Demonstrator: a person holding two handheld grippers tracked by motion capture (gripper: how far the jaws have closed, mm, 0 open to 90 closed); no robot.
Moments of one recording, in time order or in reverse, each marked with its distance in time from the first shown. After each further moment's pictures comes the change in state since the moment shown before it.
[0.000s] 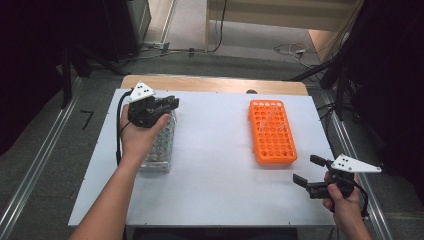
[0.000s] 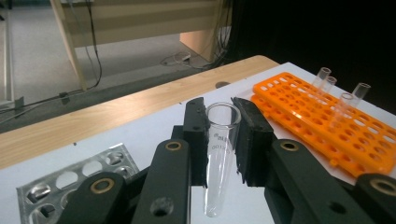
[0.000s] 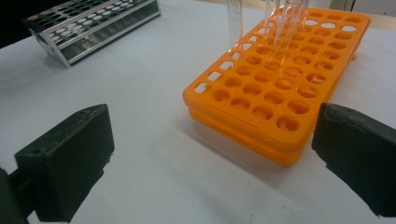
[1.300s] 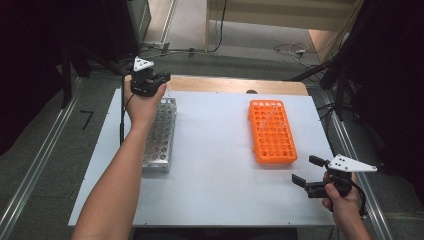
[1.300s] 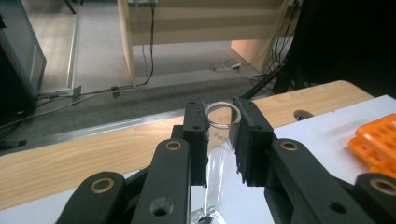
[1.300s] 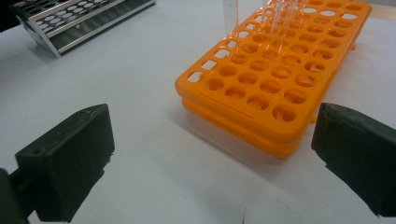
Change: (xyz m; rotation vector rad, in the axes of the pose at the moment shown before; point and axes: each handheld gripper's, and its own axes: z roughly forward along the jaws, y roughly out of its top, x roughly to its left) left arm 0.071 0.019 0.069 -0.008 0.203 -0.088; right arm -0.005 -0.005 0.006 0.028 -0.011 -0.008
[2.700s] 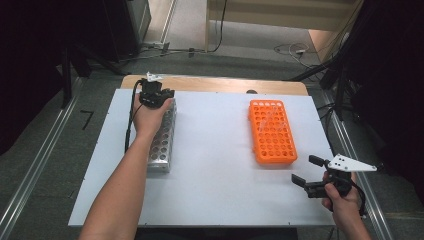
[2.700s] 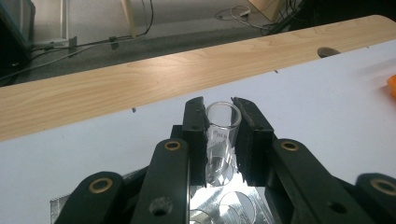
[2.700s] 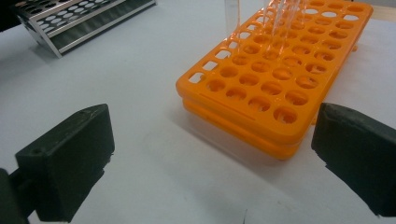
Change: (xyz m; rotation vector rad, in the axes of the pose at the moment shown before) left arm 0.001 -0.041 0.030 0.200 0.017 0.005; right arm 0.000 0.001 0.001 0.000 0.003 -0.004
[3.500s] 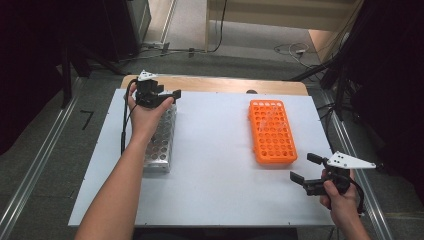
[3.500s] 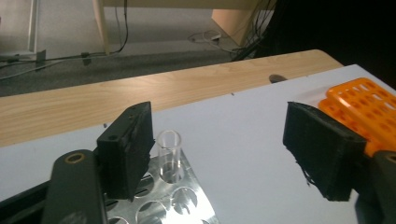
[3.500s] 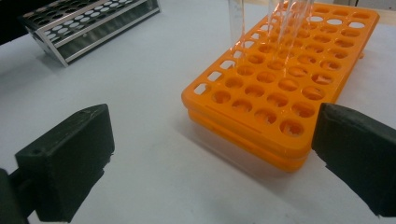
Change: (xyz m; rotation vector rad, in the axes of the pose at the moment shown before) left arm -0.011 0.007 -0.038 -0.098 -0.121 -0.050; right arm 0.002 0.008 0.003 -0.011 0.016 0.015
